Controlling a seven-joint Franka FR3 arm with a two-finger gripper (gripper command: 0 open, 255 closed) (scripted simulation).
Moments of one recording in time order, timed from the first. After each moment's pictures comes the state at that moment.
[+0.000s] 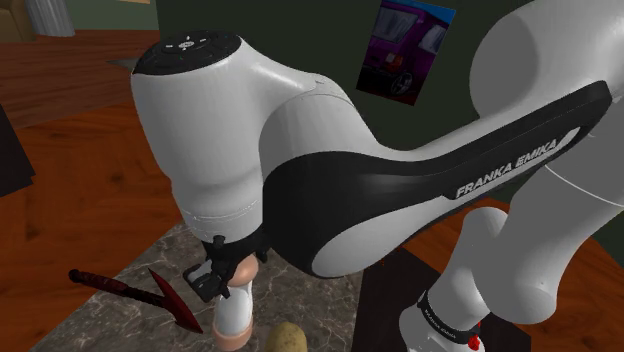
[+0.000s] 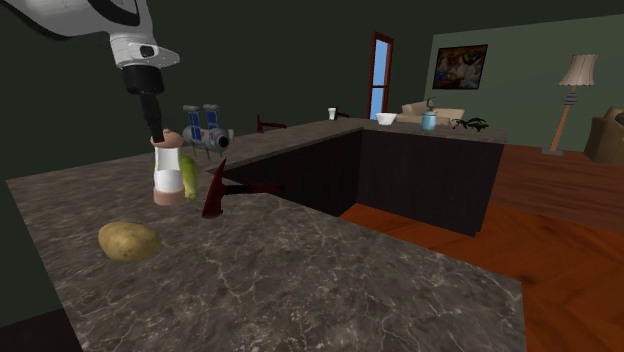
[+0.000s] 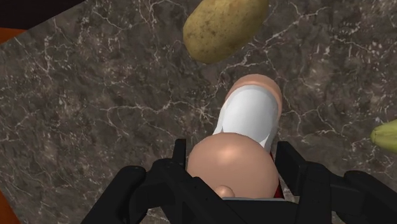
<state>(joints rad) 0.39 -0.07 0.56 -2.07 -0.13 1.86 0.93</state>
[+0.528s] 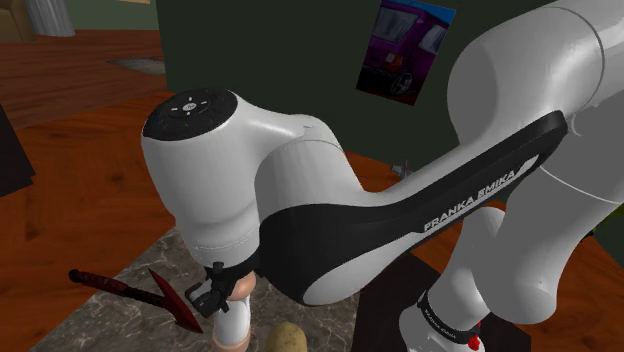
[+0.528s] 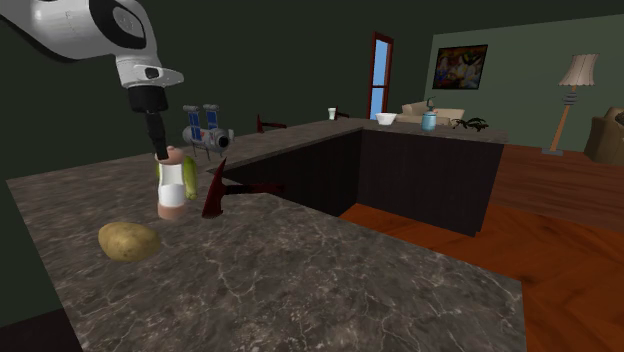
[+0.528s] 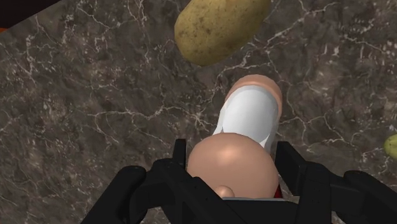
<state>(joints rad) 0.39 -0.02 0.56 -2.13 -0.16 1.96 0.97</state>
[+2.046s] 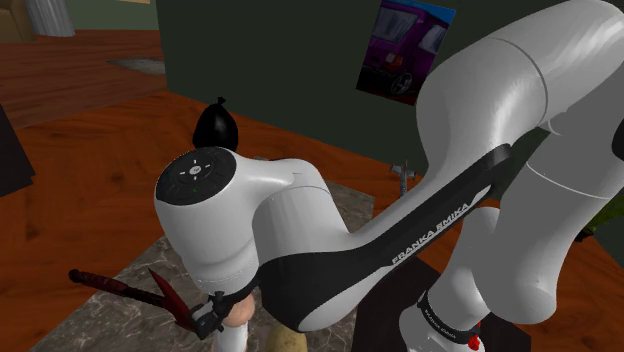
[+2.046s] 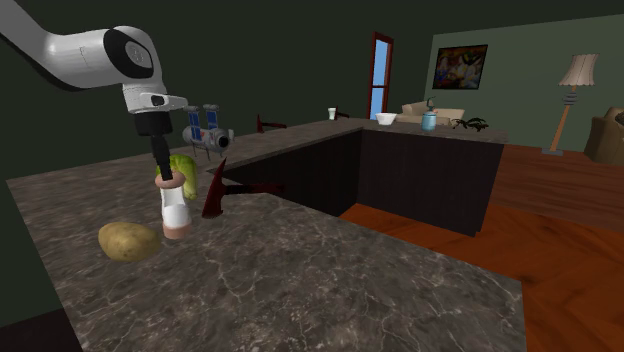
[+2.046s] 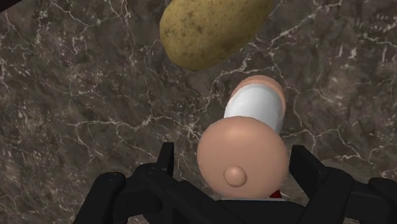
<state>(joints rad) 0.39 0.06 0.56 -2.21 -0.22 2.09 1.02</state>
